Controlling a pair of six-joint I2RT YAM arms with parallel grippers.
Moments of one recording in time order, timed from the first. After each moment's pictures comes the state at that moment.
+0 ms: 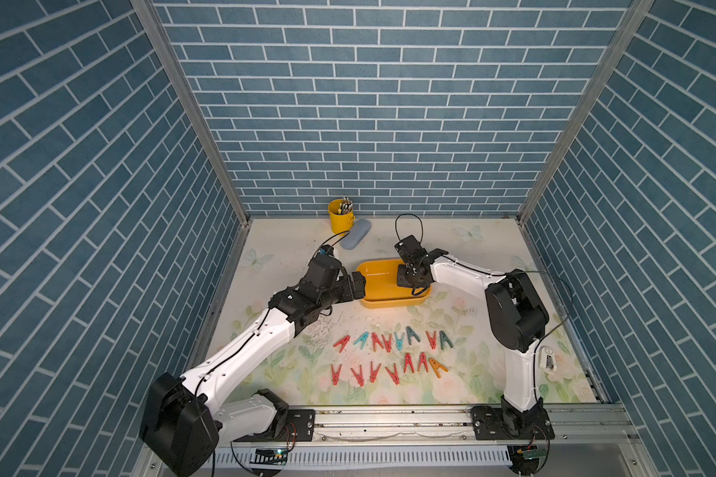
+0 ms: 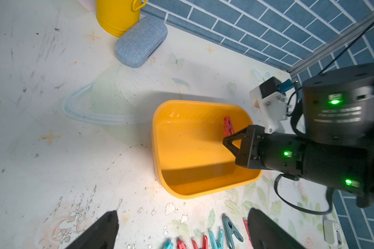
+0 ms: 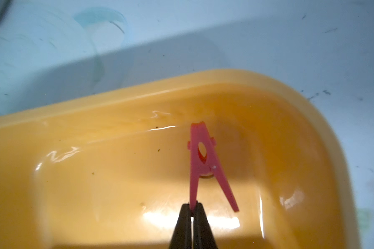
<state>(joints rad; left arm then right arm) -0.57 1.19 0.92 -0.41 -0.04 -0.63 0.67 1.98 1.48 -0.60 0.15 0.63</state>
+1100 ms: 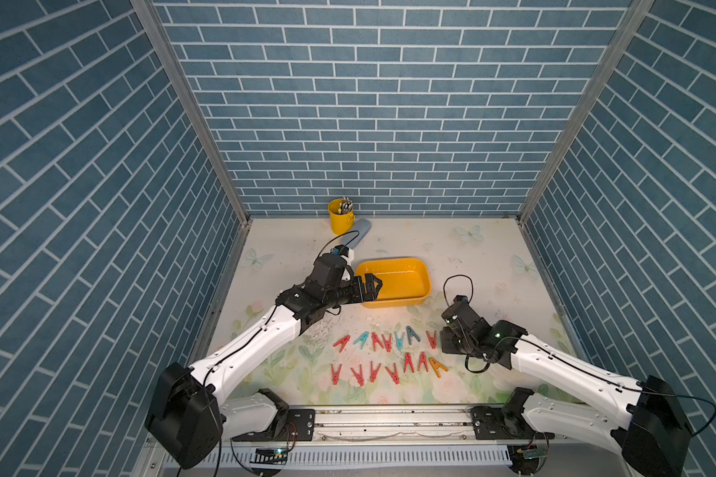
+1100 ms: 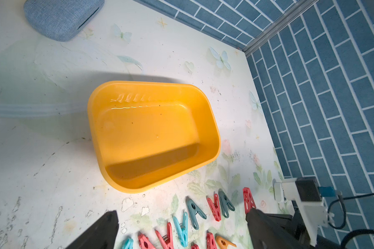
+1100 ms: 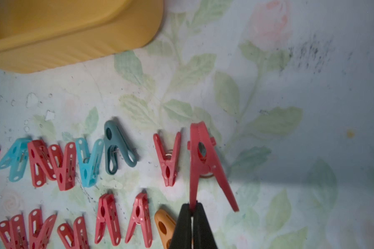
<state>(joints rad) -0.60 1.24 0.93 -0.31 0.17 -0.65 0.86 1.03 0.61 -0.71 0.18 0.80</state>
